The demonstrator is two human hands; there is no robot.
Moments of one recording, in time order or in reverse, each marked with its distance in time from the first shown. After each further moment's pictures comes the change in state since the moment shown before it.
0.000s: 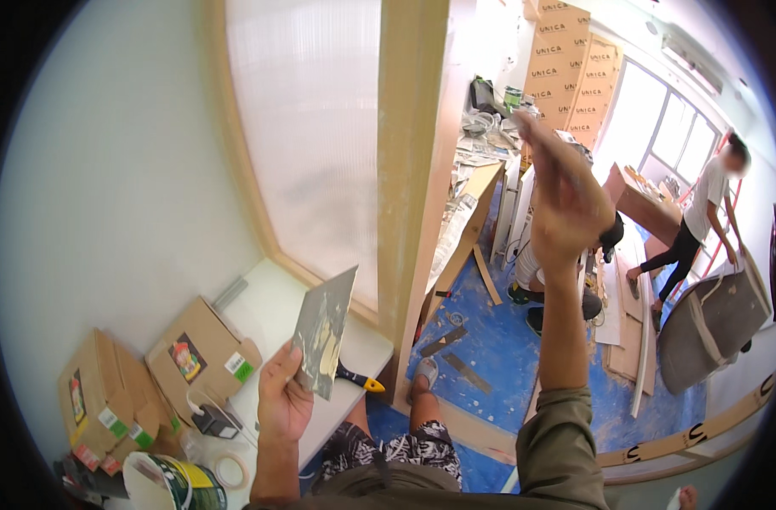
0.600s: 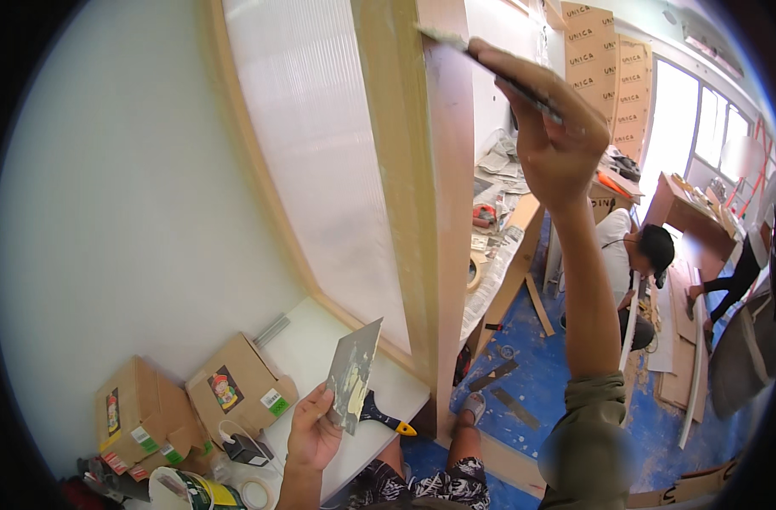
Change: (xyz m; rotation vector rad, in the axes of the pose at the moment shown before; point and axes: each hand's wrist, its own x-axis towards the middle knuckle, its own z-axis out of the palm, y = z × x) left_hand 0.021 -0.018 -0.007 0.056 0.149 -0.046; right_hand 0.063 0.083 0.033 0.071 -0.013 -0.270
